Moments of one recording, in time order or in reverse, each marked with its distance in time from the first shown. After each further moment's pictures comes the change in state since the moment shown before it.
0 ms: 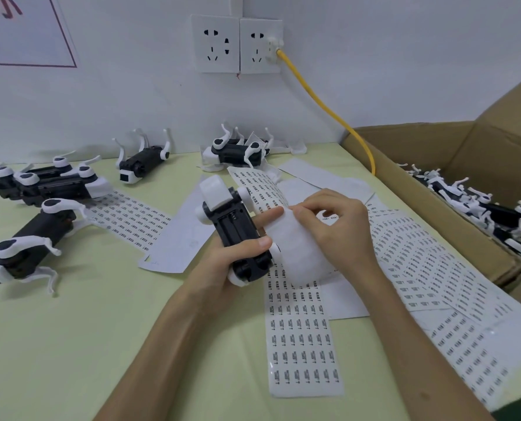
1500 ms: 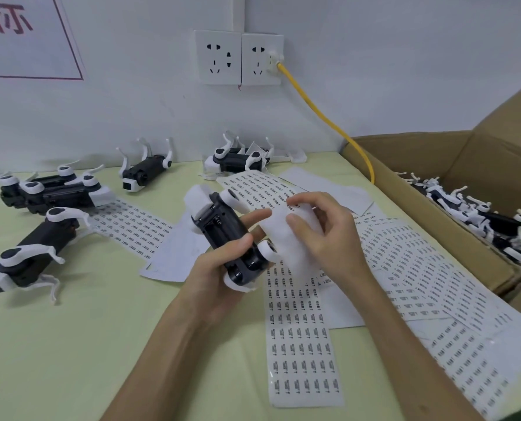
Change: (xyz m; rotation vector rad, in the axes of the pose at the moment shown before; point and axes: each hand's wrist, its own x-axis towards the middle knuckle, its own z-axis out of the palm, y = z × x) left_hand 0.000 0.003 -0.001 -0.168 -0.121 0.096; right_hand 0.000 0.002 0.009 0.159 -0.045 0.025
